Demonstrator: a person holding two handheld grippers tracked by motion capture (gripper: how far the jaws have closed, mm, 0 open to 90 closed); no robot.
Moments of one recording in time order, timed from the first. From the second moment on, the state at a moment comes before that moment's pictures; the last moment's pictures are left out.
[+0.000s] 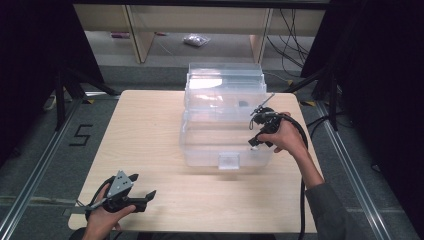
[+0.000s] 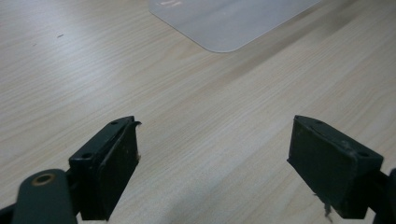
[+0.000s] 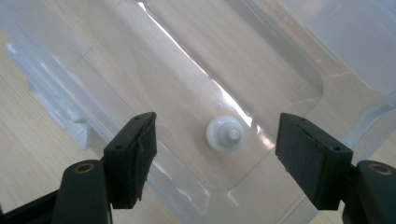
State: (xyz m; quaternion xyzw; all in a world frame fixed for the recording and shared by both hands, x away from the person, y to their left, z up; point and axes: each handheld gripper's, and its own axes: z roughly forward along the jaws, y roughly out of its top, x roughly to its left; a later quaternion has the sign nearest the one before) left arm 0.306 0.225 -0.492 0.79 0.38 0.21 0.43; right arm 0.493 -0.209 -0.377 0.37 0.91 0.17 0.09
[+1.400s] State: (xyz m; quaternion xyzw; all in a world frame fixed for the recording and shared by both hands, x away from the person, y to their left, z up) left arm 0.306 0.225 -0.492 0.79 0.38 0.22 0.43; right arm 0.445 -0.202 -0.356 0.32 0.91 0.24 0.10
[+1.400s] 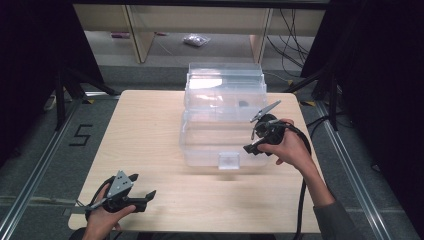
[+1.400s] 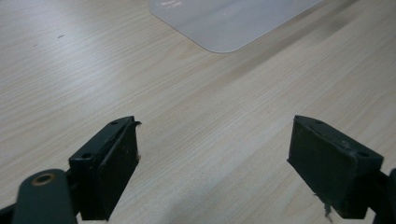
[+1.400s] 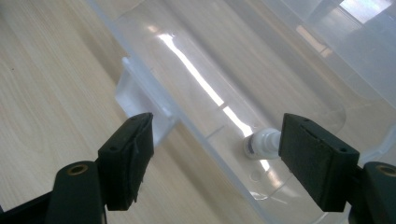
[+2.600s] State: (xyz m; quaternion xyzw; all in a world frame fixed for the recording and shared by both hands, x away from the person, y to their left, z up) left arm 0.306 0.225 -0.492 0.79 0.38 0.22 0.43; right arm 0.399 -0.202 -0.382 0.30 0.91 0.29 0.09
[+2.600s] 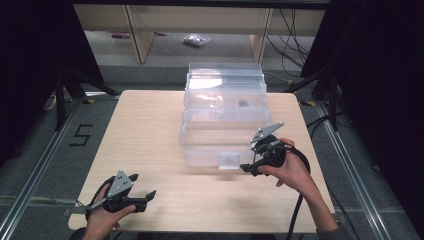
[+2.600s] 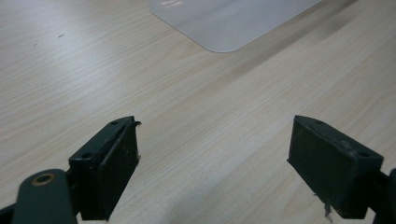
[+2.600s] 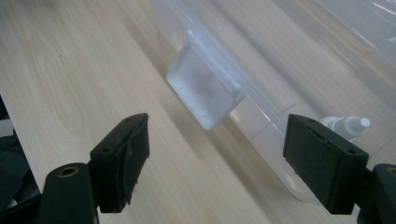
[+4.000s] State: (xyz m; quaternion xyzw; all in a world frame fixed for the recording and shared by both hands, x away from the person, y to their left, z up) left arm 0.305 0.226 -0.491 0.79 0.38 0.22 0.43; right arm 0.367 -0.203 -0.426 0.27 0.90 0.32 0.10
